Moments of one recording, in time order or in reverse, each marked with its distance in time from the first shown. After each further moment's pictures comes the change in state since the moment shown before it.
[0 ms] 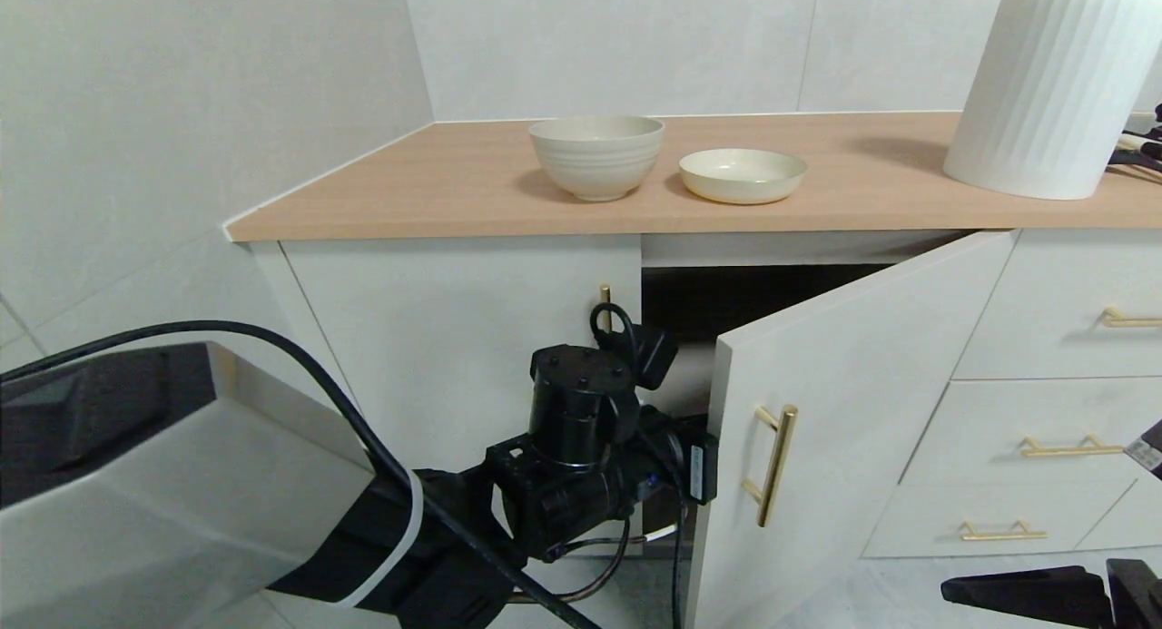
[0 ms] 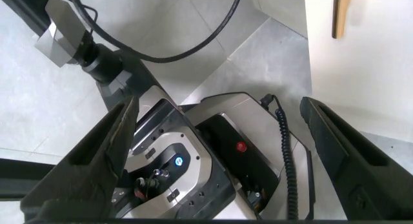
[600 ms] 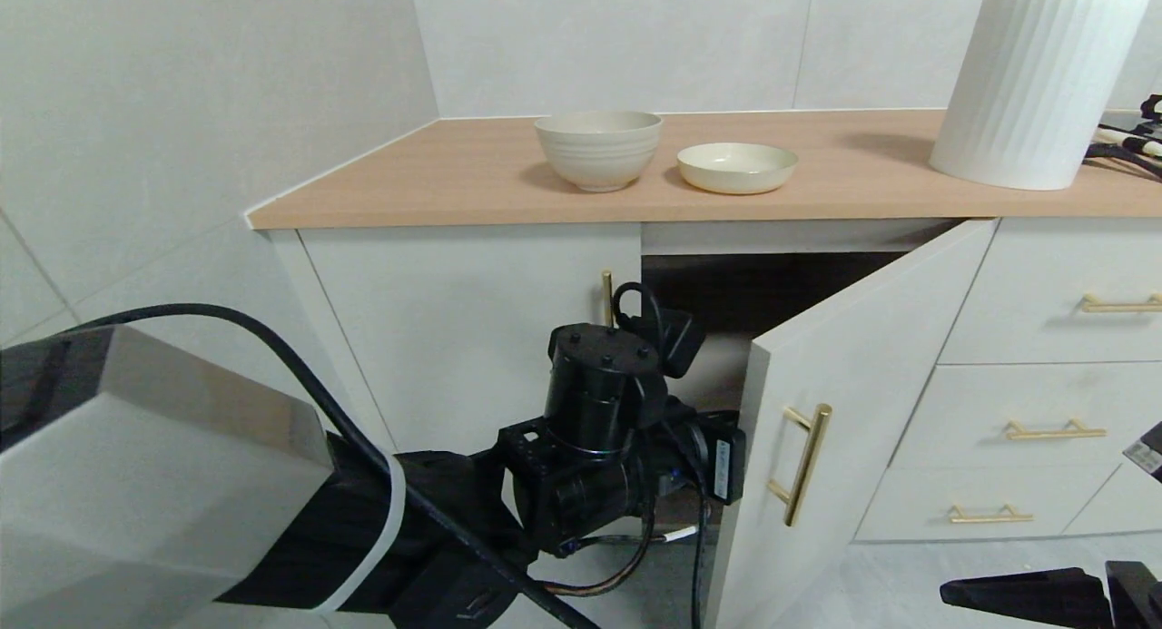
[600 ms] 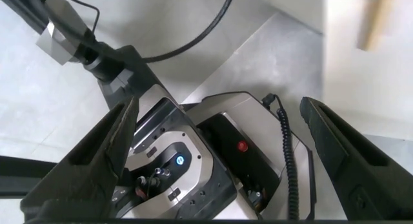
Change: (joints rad) left arm -0.046 -0.042 -0.082 0.145 0.000 0.000; right arm 0.004 0.001 0.000 0.000 0.005 0.000
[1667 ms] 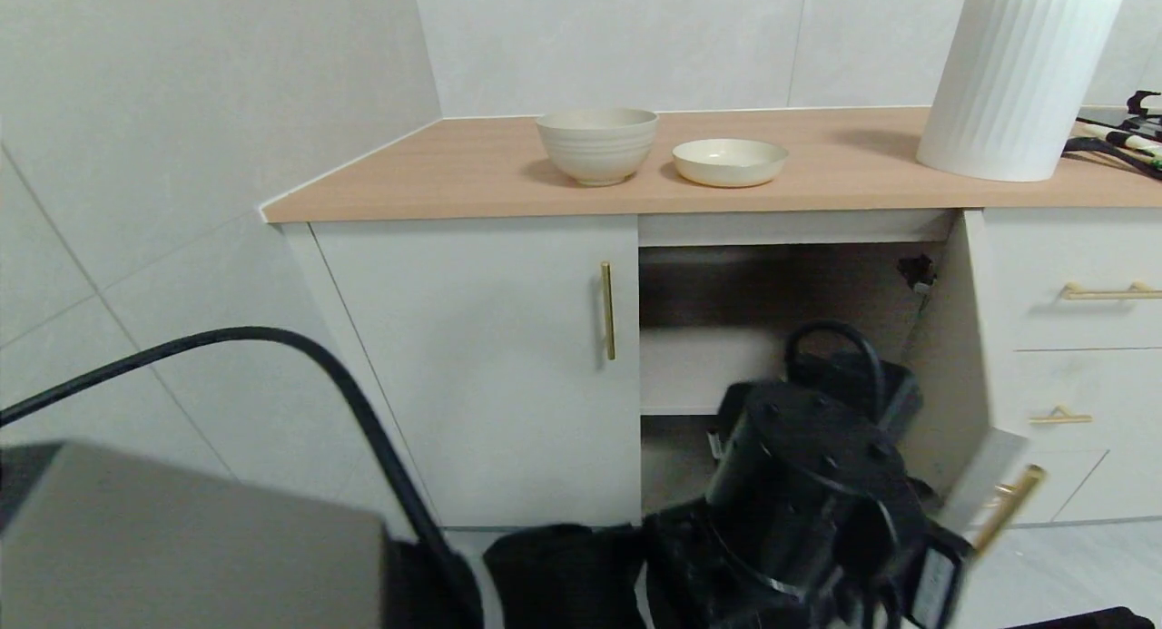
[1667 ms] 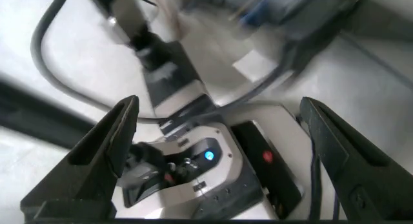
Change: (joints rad) left arm -0.272 0.035 -0.161 0.093 0.098 0.008; right arm 0.089 -0.116 0.012 0.001 0.095 -0.001
